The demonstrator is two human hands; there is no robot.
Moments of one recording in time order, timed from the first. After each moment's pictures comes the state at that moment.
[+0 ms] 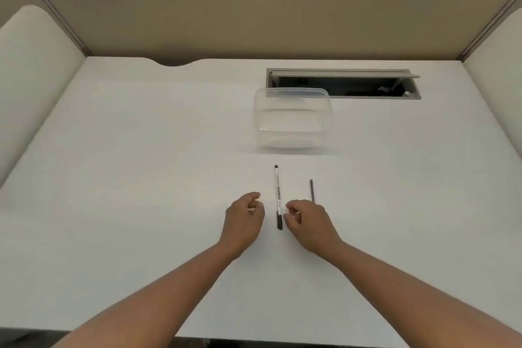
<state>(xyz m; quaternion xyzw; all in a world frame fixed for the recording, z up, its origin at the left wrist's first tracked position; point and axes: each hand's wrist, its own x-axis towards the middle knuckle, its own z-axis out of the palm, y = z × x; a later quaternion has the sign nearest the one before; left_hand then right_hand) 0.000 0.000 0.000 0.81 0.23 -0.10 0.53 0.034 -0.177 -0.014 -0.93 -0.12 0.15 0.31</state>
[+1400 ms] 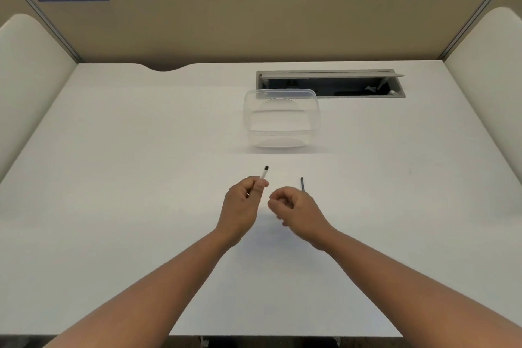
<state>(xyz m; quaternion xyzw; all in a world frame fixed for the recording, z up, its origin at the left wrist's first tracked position) 0.015 -0.013 0.038 0.77 0.16 -0.05 0.62 0.032 -0.174 0.035 -0.79 -0.01 0.25 0.56</state>
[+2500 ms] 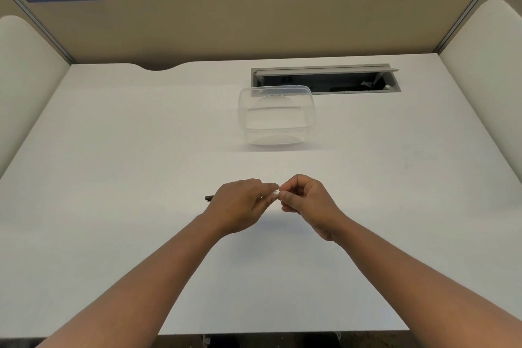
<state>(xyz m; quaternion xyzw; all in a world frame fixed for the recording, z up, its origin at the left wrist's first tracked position) 0.026 0.002 0.059 0.96 -0.18 -0.04 0.22 0.043 -0.197 0.049 -0.68 0.03 0.26 0.69</state>
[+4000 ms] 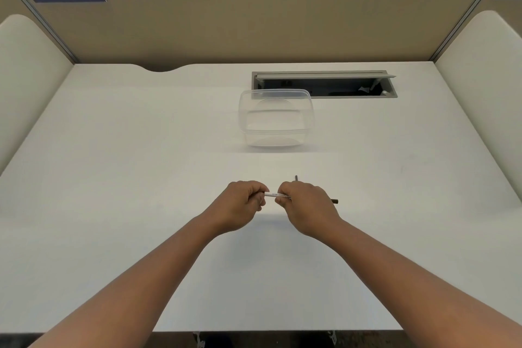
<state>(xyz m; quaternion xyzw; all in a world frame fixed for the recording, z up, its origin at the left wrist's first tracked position) 0.018 0.001 0.067 0.88 -0.02 -0.19 0.43 0.041 -0.189 0.058 -0.96 -0.19 0.12 0.19</state>
